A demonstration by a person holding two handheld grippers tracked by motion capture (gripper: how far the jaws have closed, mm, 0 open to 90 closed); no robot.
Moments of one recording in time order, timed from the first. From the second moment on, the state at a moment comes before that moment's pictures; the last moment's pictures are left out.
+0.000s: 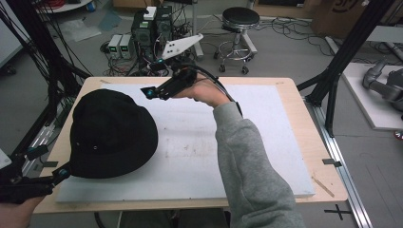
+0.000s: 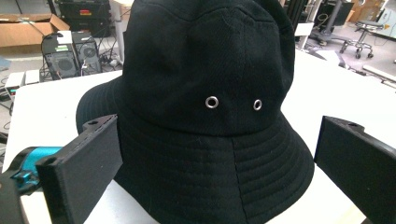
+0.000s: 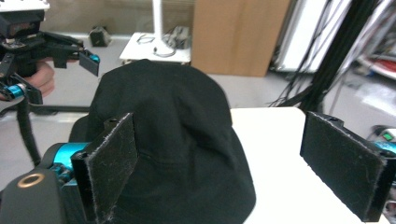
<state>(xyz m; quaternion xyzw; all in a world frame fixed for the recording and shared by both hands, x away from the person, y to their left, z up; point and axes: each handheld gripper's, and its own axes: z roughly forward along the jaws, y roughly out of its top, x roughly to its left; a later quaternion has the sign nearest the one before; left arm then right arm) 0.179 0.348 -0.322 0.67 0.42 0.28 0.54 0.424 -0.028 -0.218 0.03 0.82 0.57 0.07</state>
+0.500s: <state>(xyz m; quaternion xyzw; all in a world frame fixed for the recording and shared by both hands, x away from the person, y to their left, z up) 0.194 0.339 -0.319 0.68 0.40 0.27 0.55 0.419 -0.124 -0.251 0.11 0.81 0.57 0.10</state>
